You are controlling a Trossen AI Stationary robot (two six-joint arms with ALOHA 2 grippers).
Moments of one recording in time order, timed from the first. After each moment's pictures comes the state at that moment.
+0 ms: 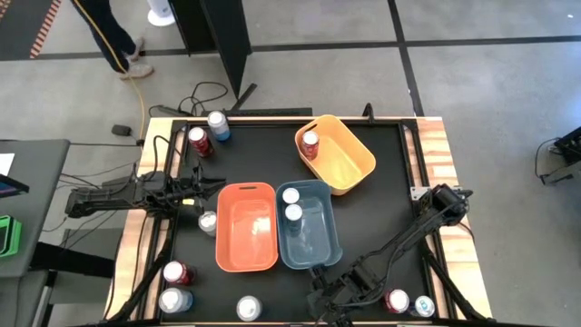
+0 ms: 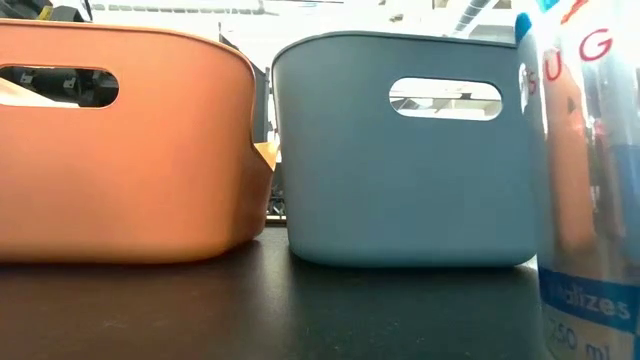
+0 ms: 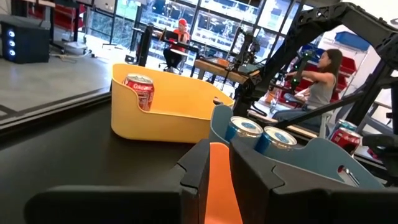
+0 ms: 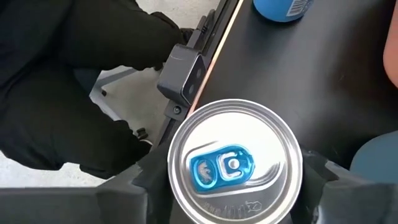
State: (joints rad) left arm 0.05 0.01 0.07 0.00 -0.20 -0.28; right arm 0.67 1.98 1.61 -0.59 0.05 0.28
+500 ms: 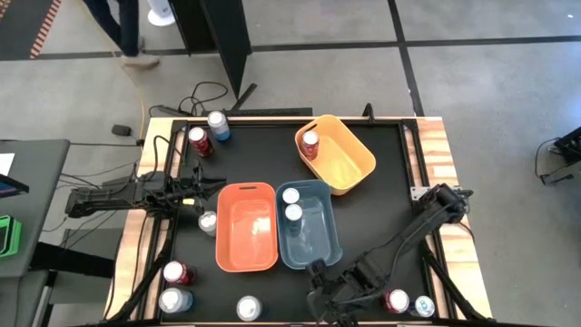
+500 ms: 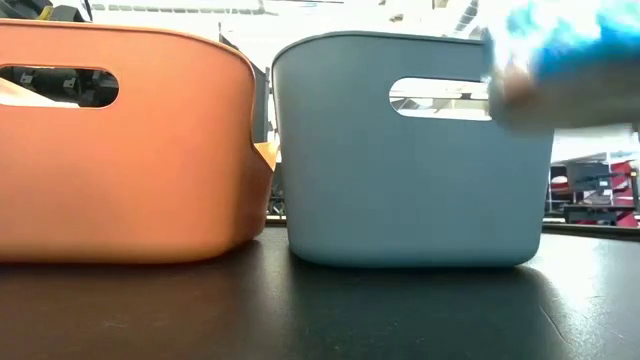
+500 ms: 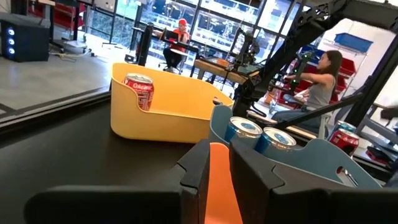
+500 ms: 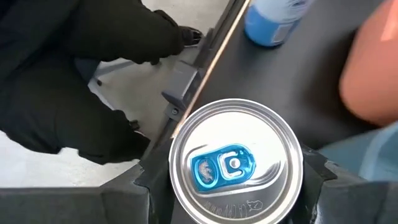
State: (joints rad) left arm 0.05 0.01 0.07 0.01 -0.20 -0.29; right arm 0.66 1.98 1.85 -0.86 0.07 0.17
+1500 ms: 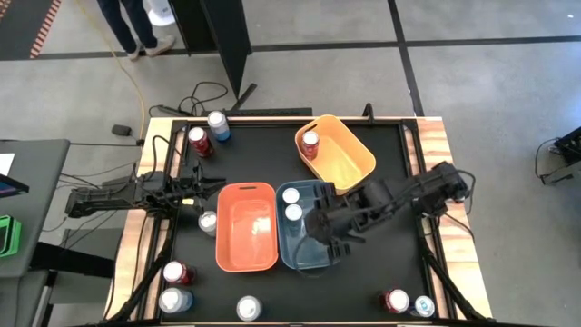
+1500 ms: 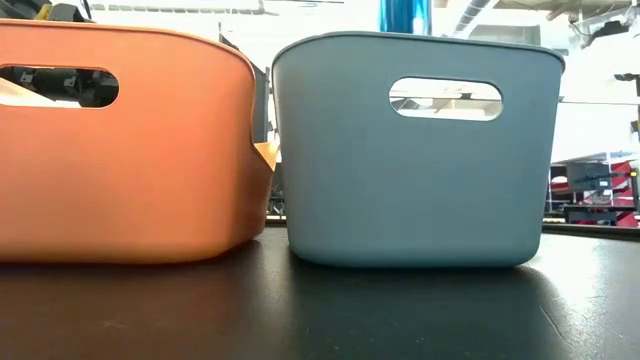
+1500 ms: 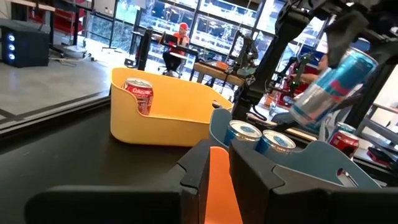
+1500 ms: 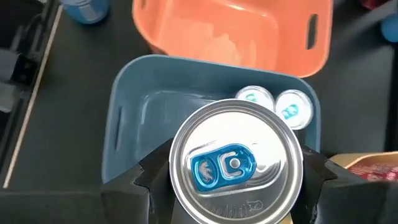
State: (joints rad) left arm 0.05 0.01 0.07 0.02 -0.20 -0.27; right arm 0.38 1.85 2.11 -1.36 0.26 0.08
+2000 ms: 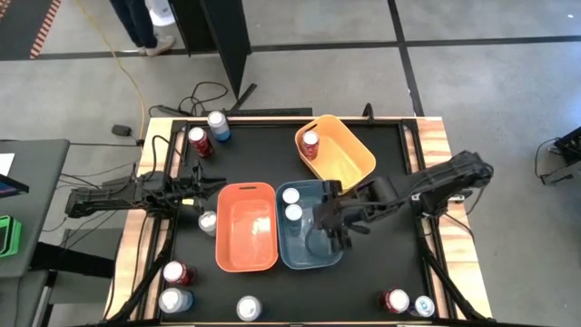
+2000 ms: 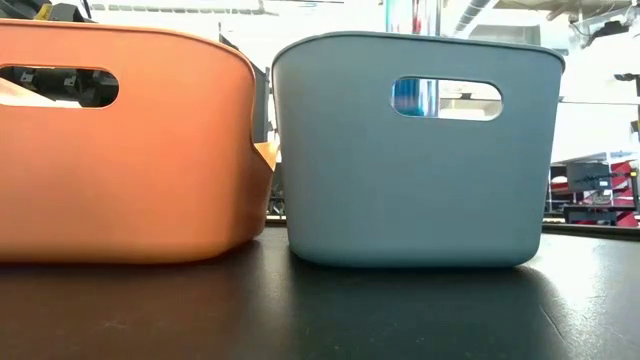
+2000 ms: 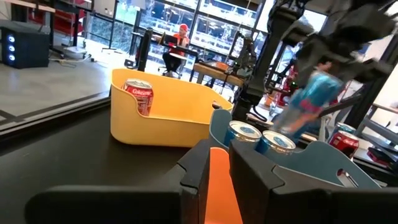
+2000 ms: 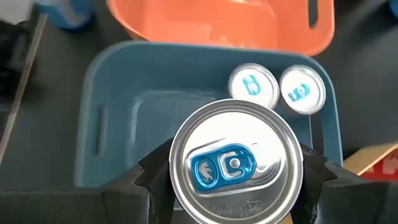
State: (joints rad) left arm 0.05 0.01 0.07 0.02 -0.20 -0.27; right arm 0.31 1.60 1.56 -0.96 0.24 0.11
